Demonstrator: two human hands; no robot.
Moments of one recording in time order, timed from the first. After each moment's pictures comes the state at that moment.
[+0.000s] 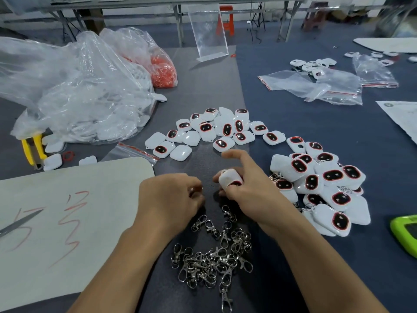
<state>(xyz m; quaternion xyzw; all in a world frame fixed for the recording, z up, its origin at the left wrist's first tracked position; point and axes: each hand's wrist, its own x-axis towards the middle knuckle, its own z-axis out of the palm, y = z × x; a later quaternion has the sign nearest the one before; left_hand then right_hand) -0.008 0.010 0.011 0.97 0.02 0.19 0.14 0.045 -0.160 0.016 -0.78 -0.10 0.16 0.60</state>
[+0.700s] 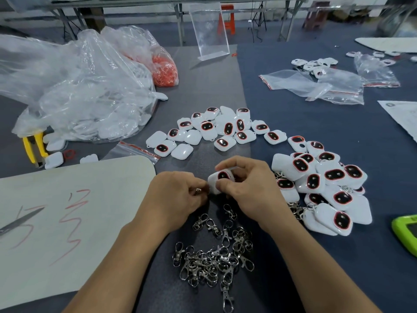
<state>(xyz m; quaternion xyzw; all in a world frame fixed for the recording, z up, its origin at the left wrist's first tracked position) 0.001 0.022 0.008 0.96 -0.03 0.10 0.26 0.051 -0.155 0.005 -0.82 -0.10 0.08 0.56</state>
